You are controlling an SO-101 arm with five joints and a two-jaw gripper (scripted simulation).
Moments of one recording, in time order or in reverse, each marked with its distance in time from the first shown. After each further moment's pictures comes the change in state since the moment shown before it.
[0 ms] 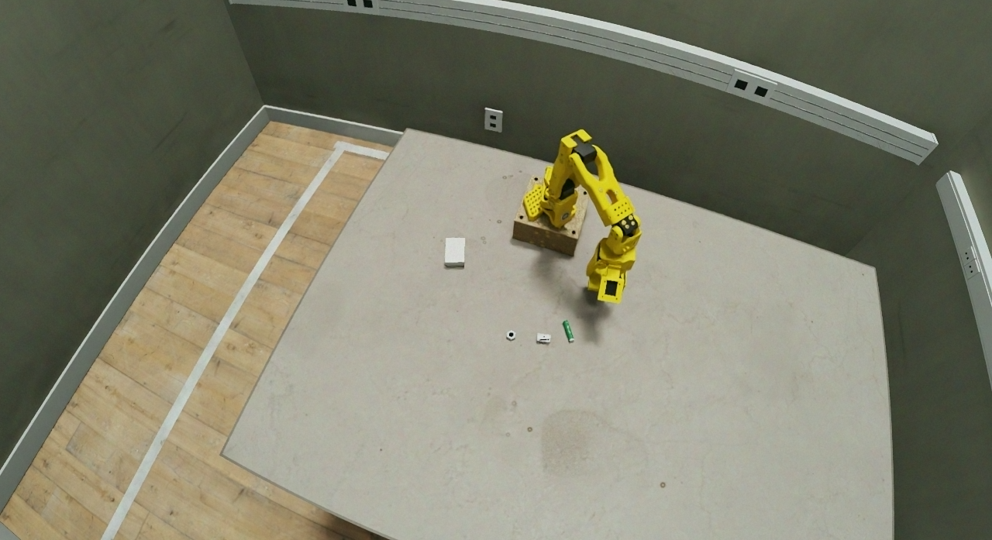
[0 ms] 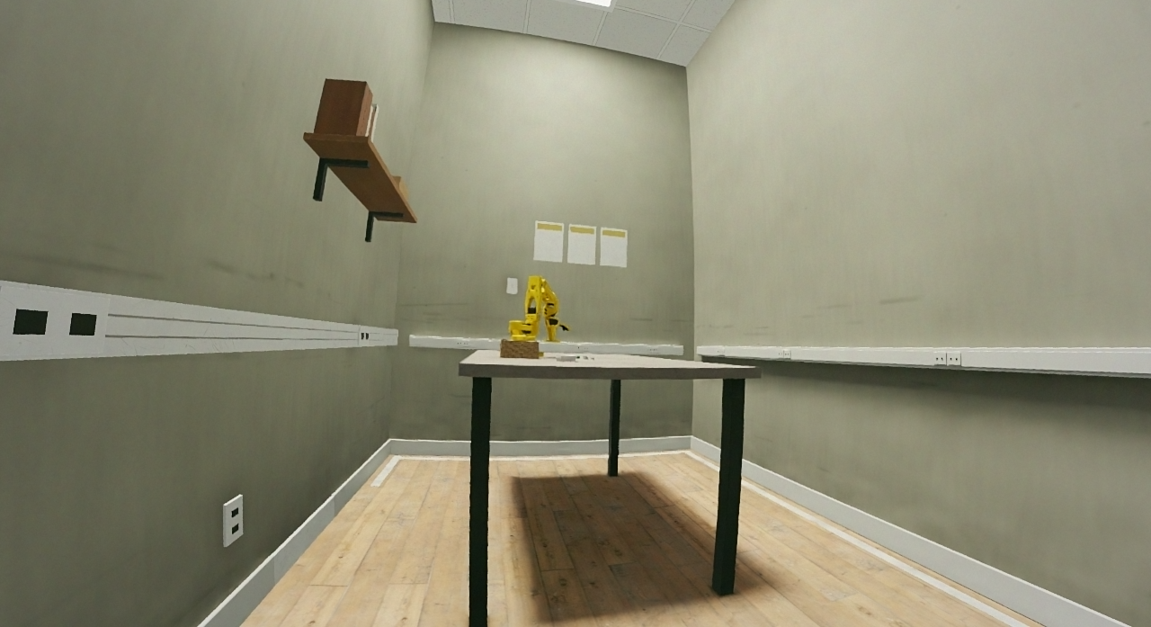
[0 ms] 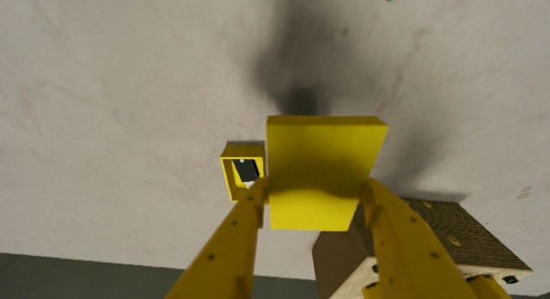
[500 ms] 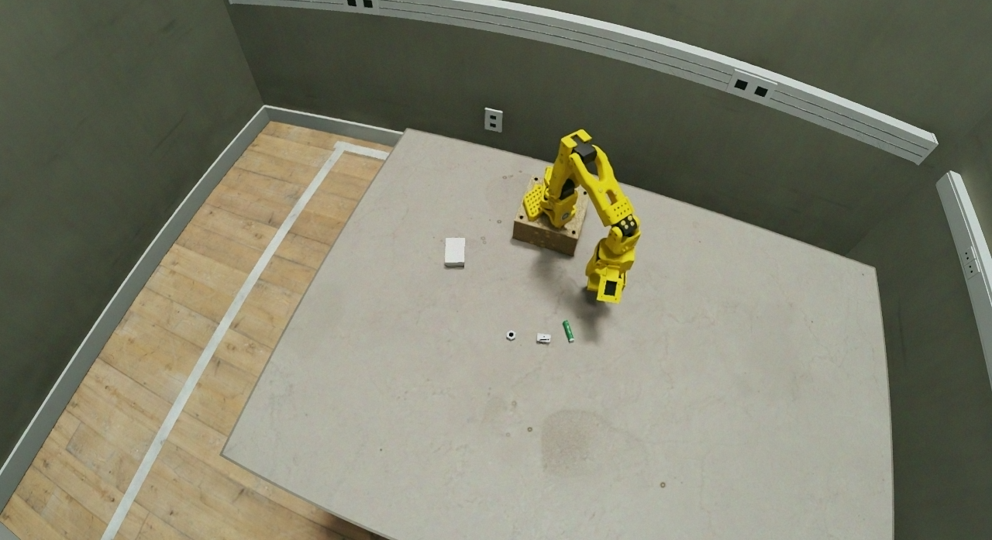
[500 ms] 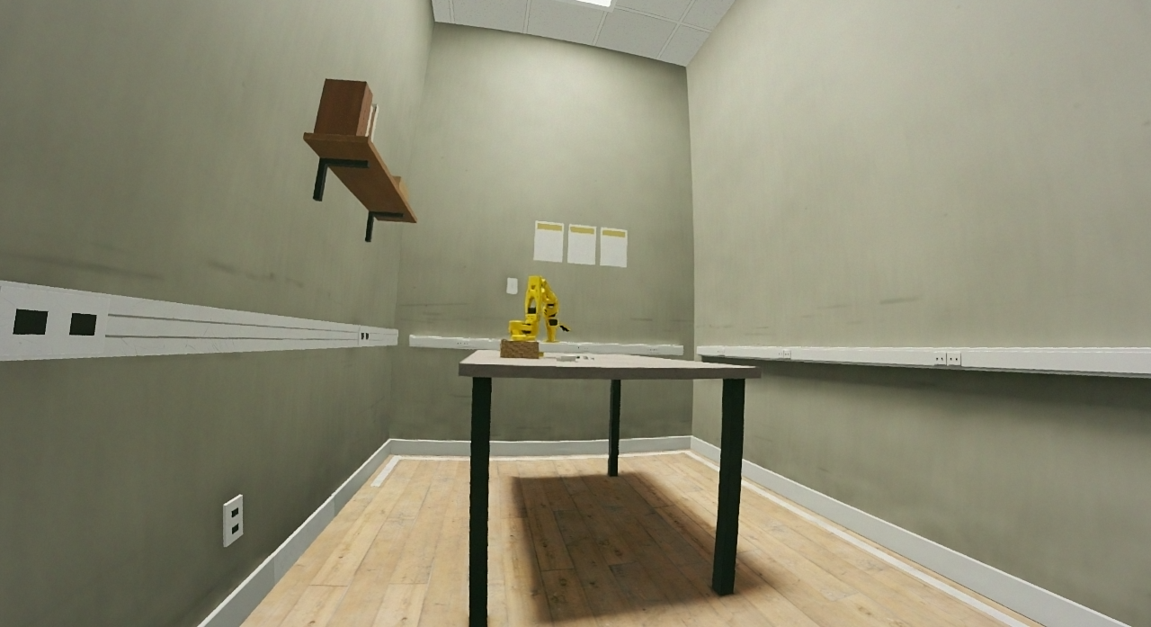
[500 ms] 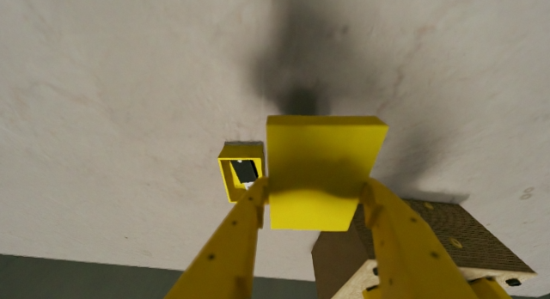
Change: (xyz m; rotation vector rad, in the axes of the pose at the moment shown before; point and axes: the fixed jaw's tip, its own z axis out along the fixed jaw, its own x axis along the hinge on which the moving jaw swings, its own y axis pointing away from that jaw) arm 0.001 -0.001 0.002 0.001 0.001 0.000
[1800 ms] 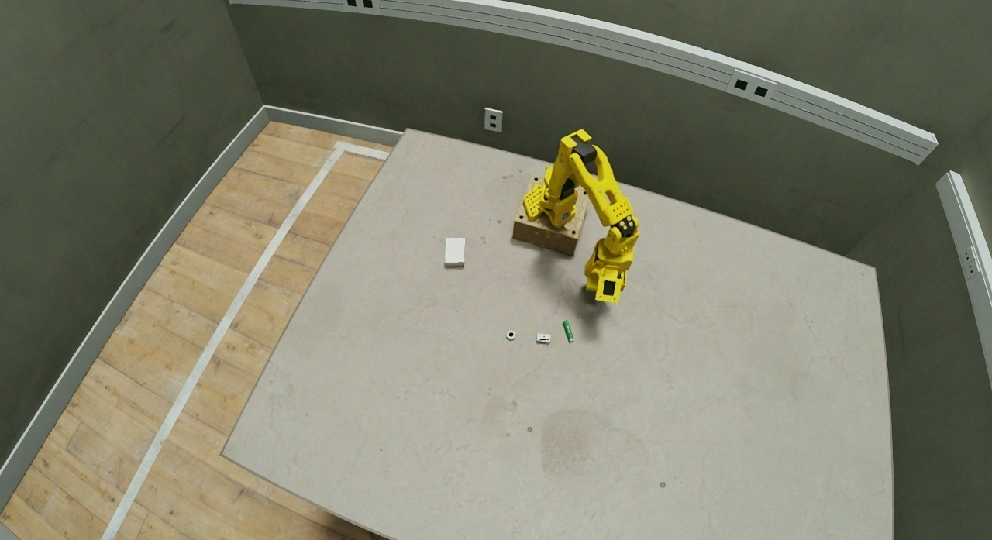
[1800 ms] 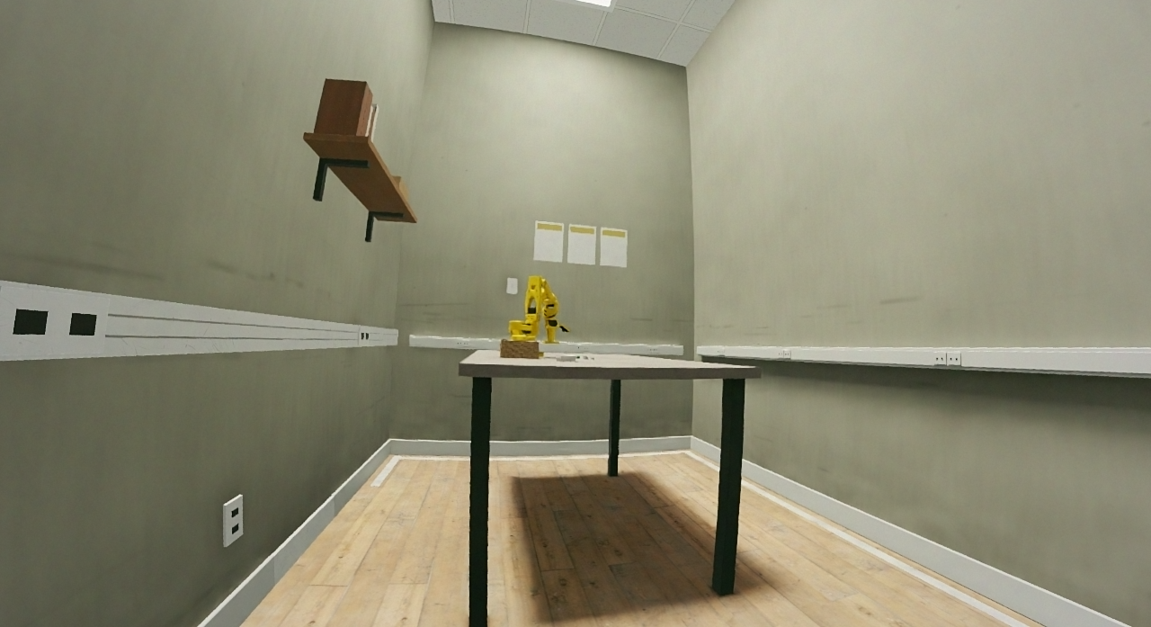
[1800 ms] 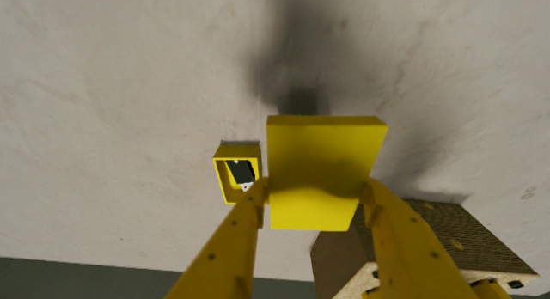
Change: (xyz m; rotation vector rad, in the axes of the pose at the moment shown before) arm 0.002 -0.002 0.003 0.005 0.005 0.000
